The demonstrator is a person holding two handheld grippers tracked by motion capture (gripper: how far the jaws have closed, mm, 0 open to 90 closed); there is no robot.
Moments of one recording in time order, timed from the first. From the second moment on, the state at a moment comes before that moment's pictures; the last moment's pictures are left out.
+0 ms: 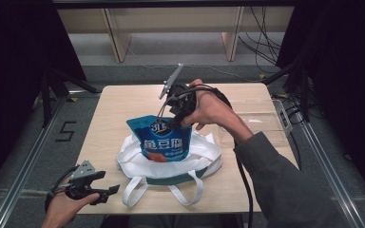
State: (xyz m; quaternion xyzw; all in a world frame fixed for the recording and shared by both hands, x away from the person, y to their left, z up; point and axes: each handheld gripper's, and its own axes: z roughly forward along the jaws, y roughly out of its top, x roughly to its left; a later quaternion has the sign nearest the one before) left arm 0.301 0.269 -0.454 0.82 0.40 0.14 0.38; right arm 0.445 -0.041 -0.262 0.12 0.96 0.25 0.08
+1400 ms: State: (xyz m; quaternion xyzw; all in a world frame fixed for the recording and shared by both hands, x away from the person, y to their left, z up) left arm 0.301 0.268 -0.455 0.82 0.40 0.13 0.38; right arm 0.469 0.002 -0.282 0.03 0.99 0.14 0.06
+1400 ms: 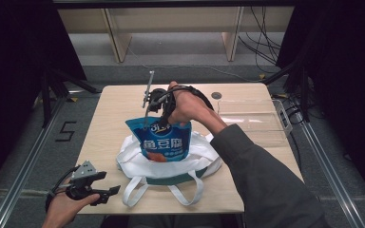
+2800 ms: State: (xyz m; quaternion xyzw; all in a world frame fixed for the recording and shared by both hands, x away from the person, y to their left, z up) left arm 0.302 0.271 -0.454 0.83 0.39 0.13 0.37; right arm 0.471 -0.111 -0.176 0.11 0.98 0.13 0.13
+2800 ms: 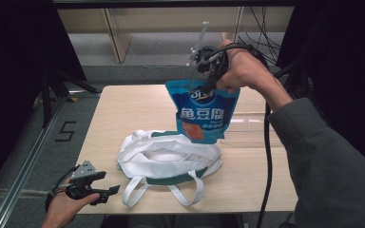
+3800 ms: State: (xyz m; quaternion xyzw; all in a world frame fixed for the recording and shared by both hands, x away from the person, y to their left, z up) left arm 0.304 0.272 -0.455 0.83 0.40 0.13 0.36; right arm 0.505 -0.209 -0.174 0.21 0.96 0.13 0.14
